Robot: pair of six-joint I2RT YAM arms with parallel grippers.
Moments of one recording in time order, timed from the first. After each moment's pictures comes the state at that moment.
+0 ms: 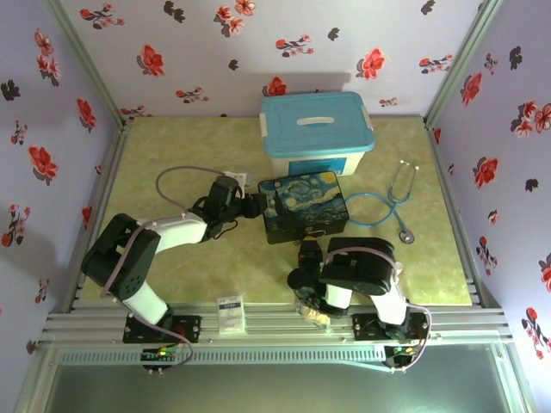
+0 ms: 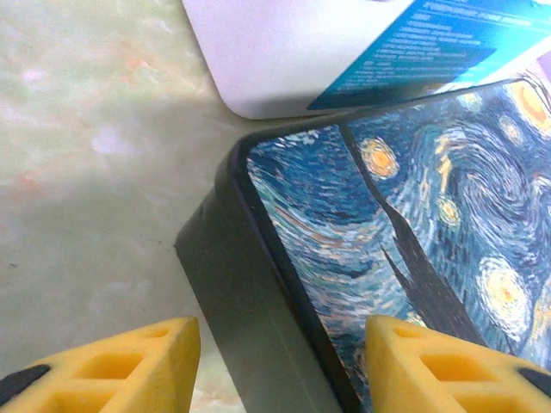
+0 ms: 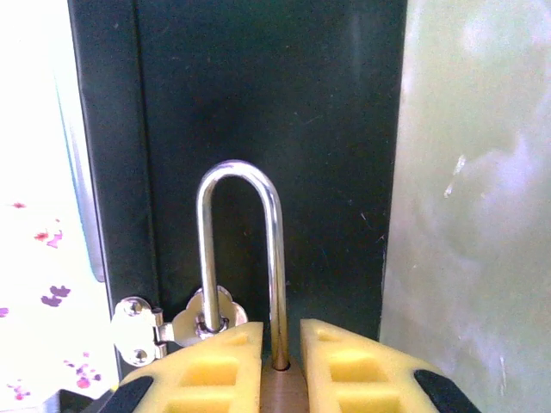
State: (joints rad) left arm -0.60 1.62 0.75 0.28 0.12 -0.51; right arm 1.26 2.05 0.29 1.33 1.20 1.95
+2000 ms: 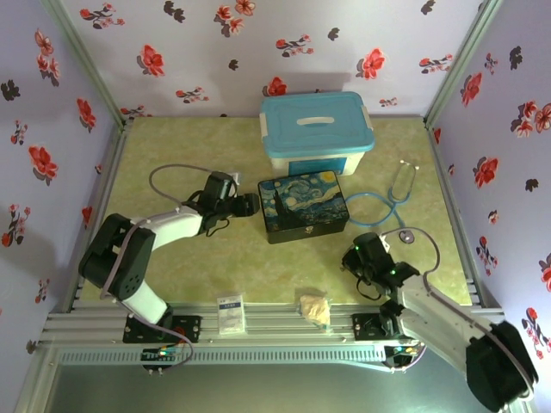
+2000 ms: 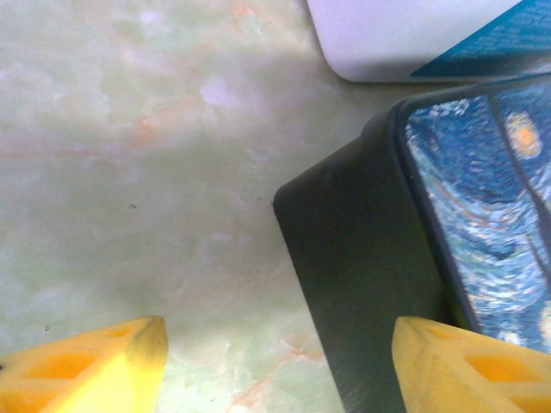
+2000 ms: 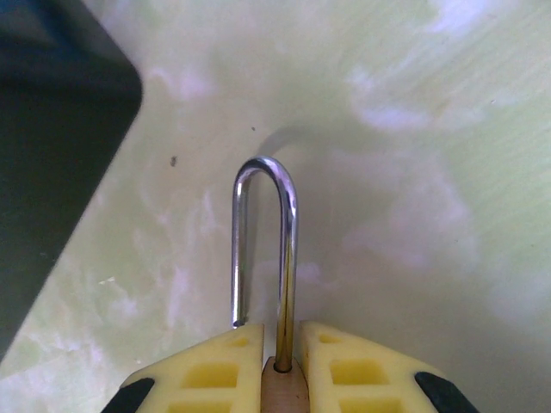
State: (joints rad) left arm -0.54 1.60 0.81 0.05 0.10 -0.51; right arm 0.53 0.84 0.23 -0.38 0.05 1.15
